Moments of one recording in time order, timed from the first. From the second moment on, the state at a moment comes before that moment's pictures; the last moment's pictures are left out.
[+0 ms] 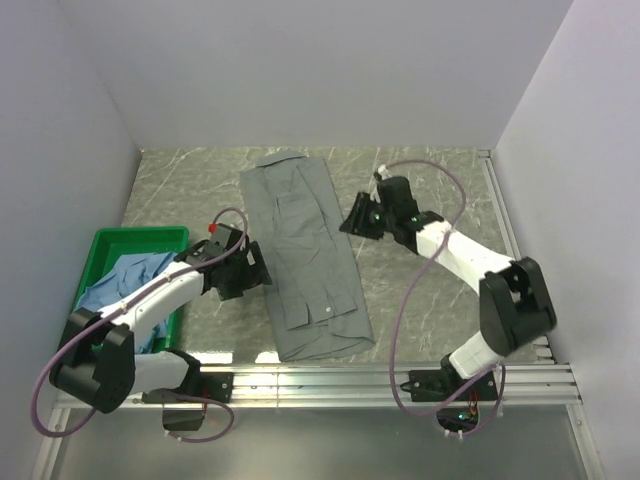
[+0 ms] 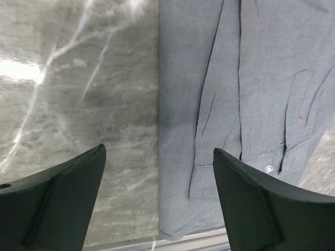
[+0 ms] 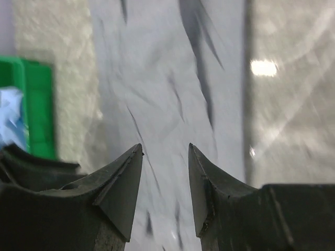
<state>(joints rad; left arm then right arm) -0.43 1.23 0.71 -0.52 0.02 -0.78 0.44 1.59 1.09 -0.17 -0.22 0.64</state>
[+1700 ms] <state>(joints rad) -0.30 1.24 0.81 -0.56 0.01 -0.76 0.51 1.48 0.99 -0.47 -0.16 0.52</state>
